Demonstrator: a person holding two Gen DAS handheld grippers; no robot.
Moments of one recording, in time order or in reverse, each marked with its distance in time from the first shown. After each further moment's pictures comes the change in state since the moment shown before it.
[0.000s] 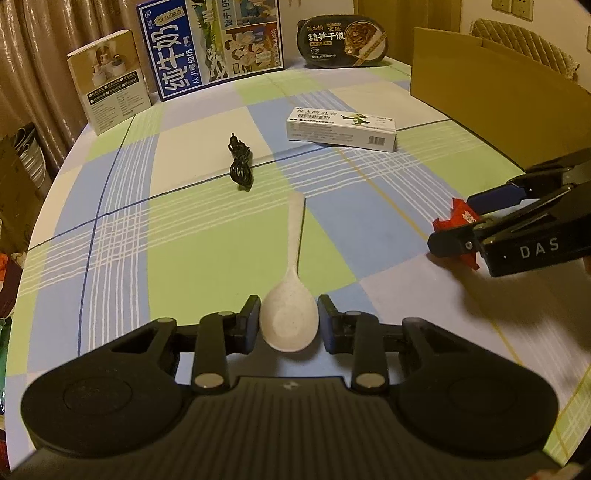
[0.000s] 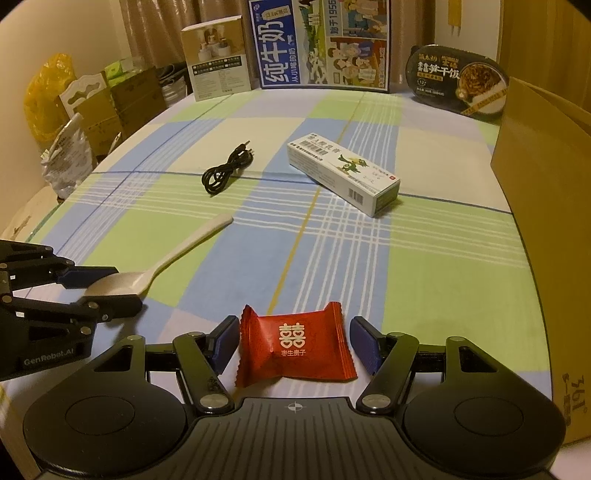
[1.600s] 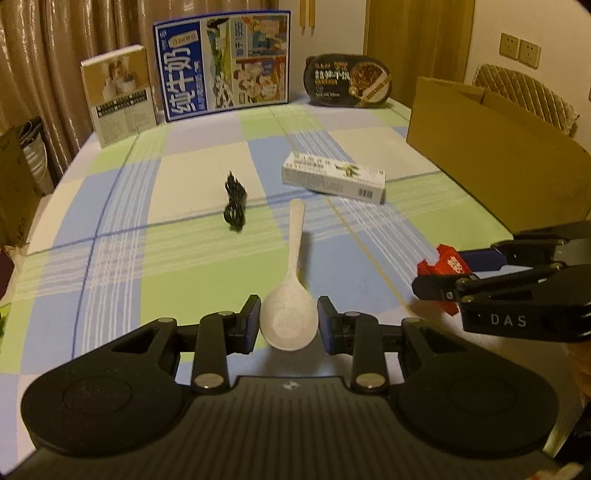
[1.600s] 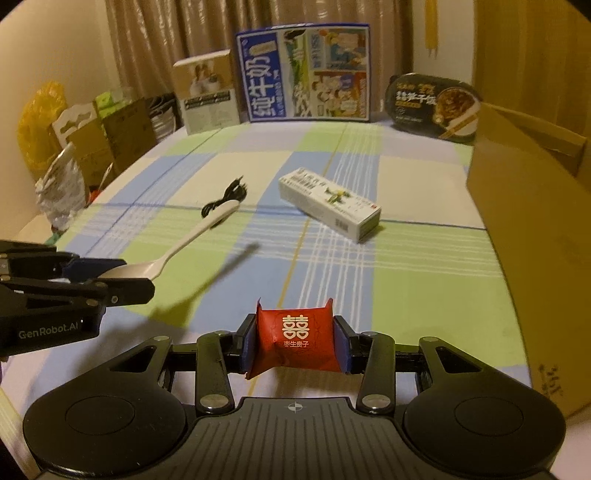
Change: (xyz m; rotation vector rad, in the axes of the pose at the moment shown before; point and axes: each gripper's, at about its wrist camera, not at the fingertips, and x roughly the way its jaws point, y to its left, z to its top) left arm -0.024 -0.005 0.022 -0.097 -0.084 -0.041; right arm -0.030 0.007 -0.001 0.048 -0.105 -0.040
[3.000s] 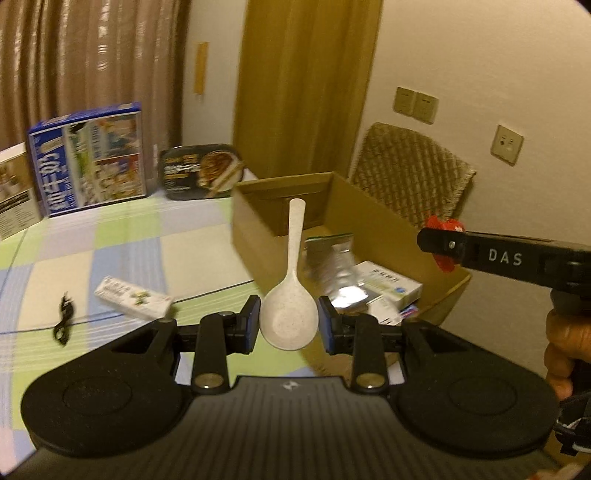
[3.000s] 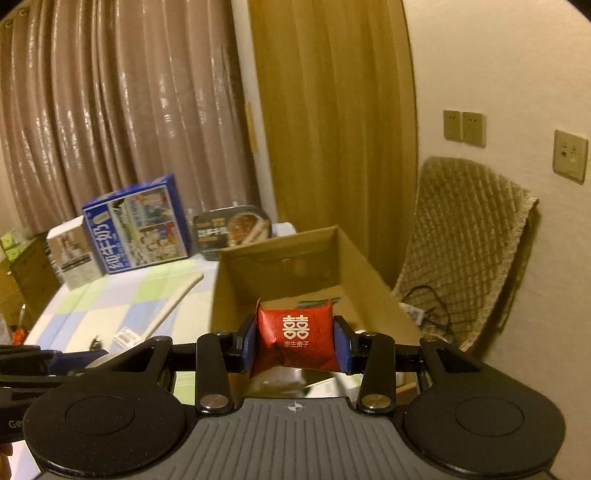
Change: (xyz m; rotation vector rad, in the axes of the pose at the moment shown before) left arm -0.063 -0.213 0.111 0.032 -0.131 -0.242; right arm -0.212 -0.182 0.038 0.248 -0.295 -0.297
